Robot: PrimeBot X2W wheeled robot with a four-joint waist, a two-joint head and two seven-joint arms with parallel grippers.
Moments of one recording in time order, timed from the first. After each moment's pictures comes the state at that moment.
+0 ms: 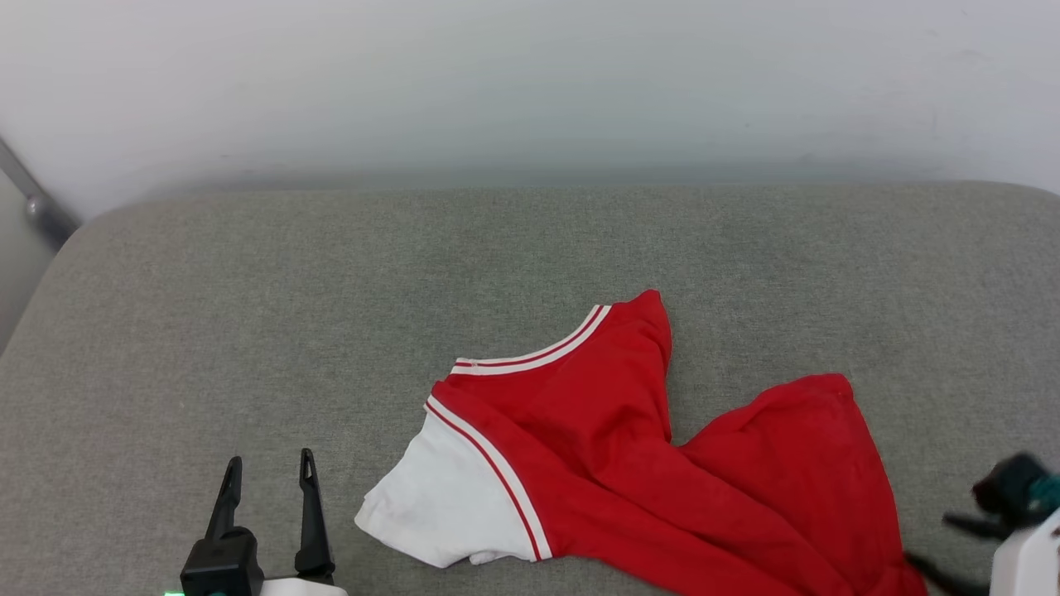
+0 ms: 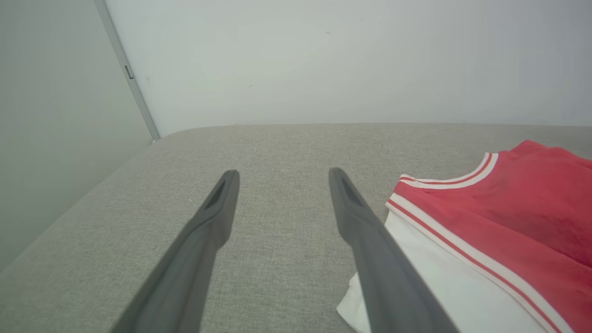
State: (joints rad) left arm 0.11 0.11 -0.06 0.07 -0.12 0.17 -0.26; right arm -0.24 -1.01 0.90 0.10 0.82 0.13 0.24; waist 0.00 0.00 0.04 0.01
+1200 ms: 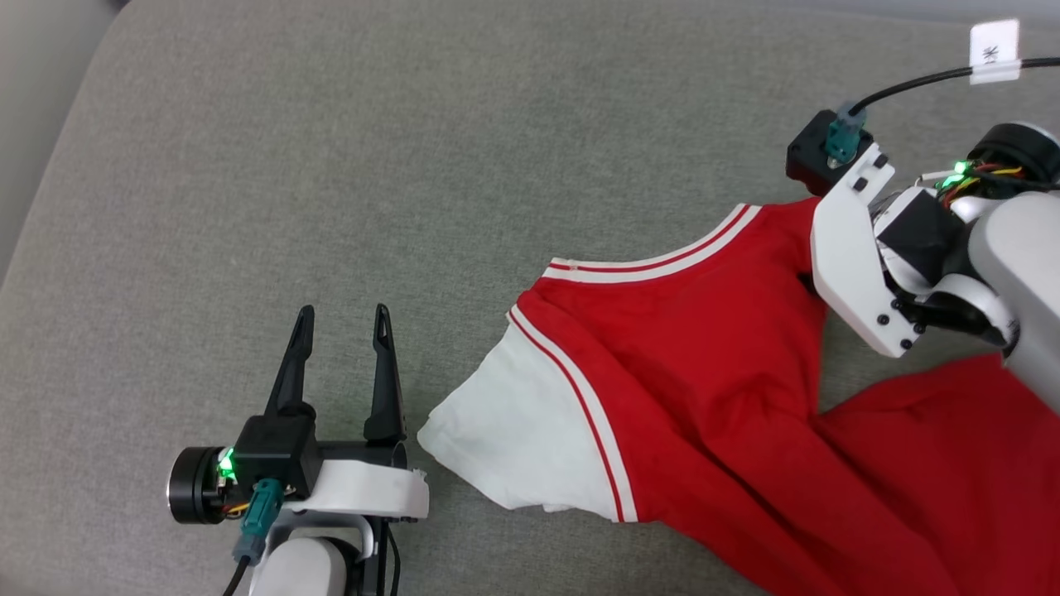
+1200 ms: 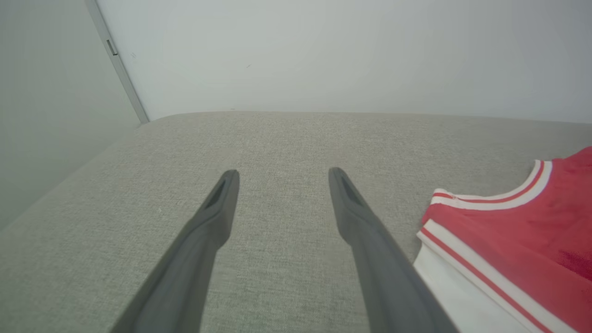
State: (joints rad) left arm -0.12 0.05 -0.15 0.03 -0.11 0.13 -0.26; right arm -1.07 -0.66 1.02 0.27 0.76 0.13 0.88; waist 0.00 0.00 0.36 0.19
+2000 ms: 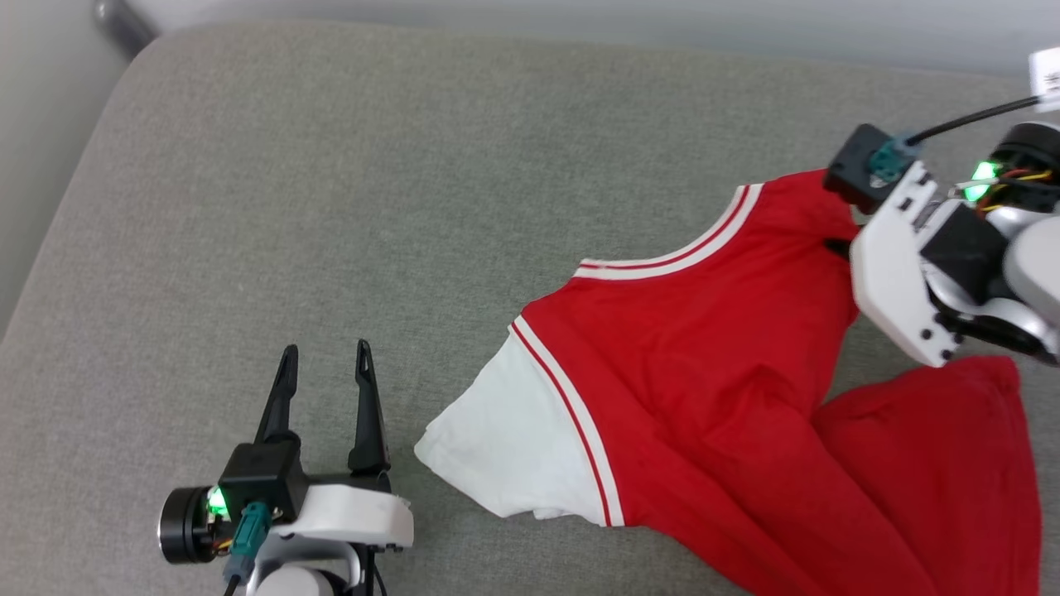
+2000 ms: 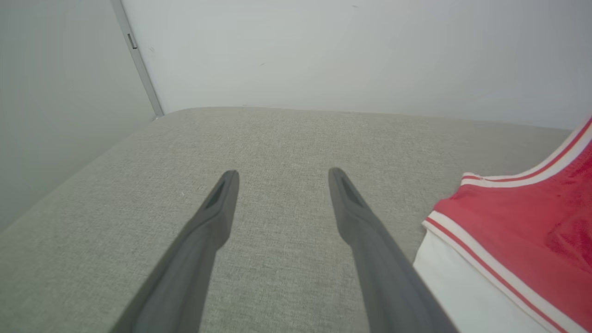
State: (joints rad) left arm -0.08 0.05 -0.12 0.07 -0.13 0.14 -0.26; right arm -1.17 -0.76 1.27 0.30 0.83 0.13 0.54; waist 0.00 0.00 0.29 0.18
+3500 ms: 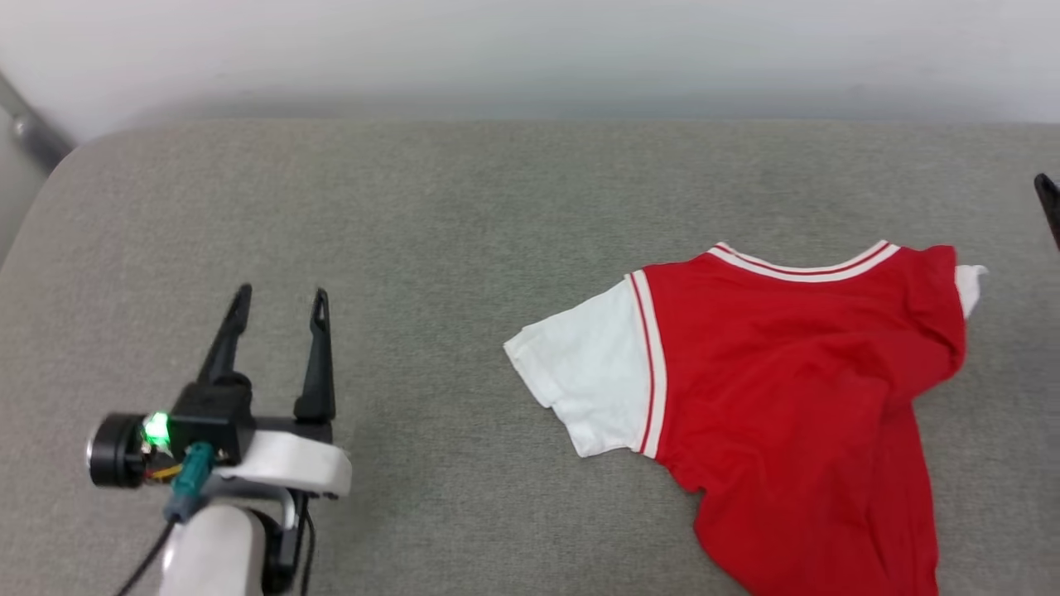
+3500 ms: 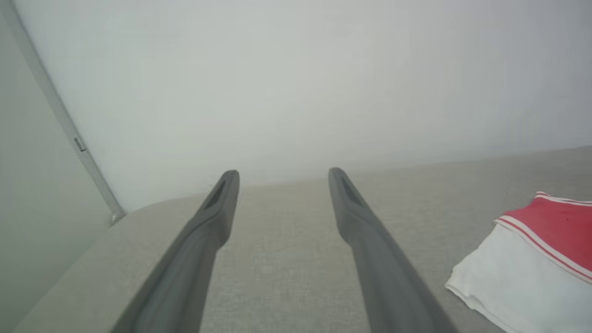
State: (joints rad) left arm -0.17 0.13 -0.05 0.11 -0.07 0.02 -0.26; right arm -0.75 -0.80 0.63 0.66 0.63 0.13 -0.20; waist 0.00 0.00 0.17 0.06
